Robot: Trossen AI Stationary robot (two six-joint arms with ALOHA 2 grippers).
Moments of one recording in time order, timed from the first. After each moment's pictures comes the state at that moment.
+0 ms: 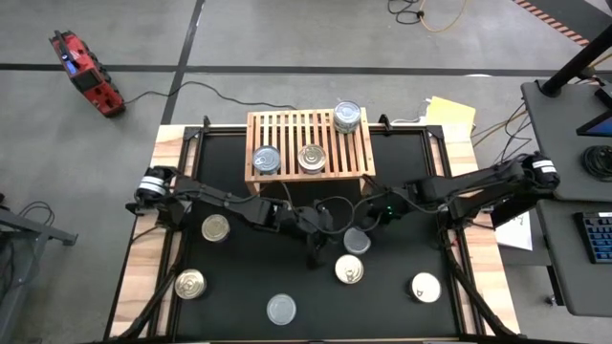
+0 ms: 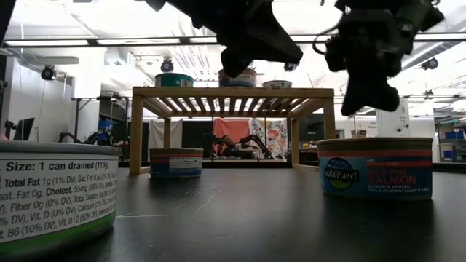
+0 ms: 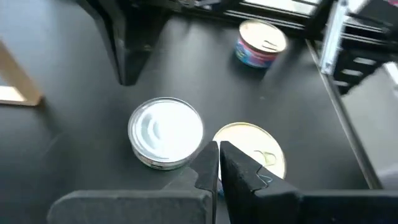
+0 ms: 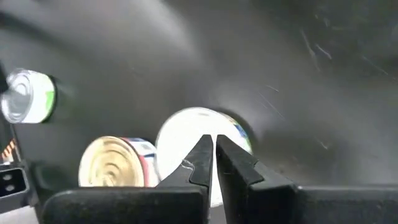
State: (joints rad) left arm -0.18 1.83 1.30 -0.06 -0.03 -0.27; right arm 0.06 1.21 0.71 -0.42 -0.06 0.79
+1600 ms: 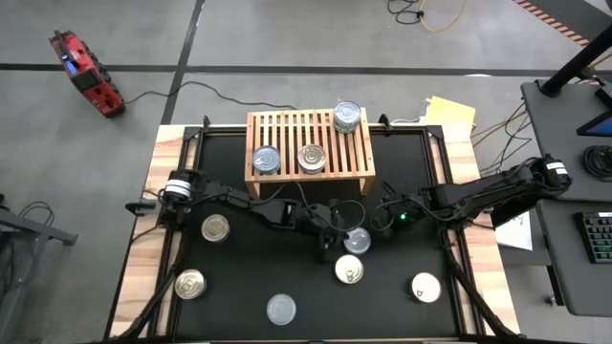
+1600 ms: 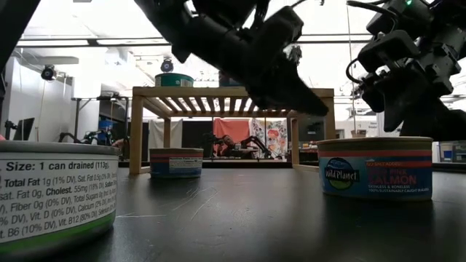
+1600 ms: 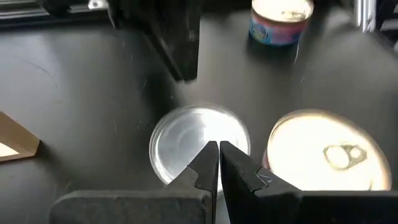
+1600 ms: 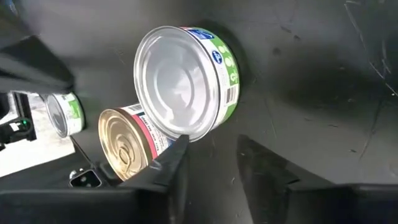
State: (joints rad) left arm -0.12 2.02 1.29 0.17 0.01 0.03; right arm 0.08 1.05 0.42 -0.25 -0.24 1.33
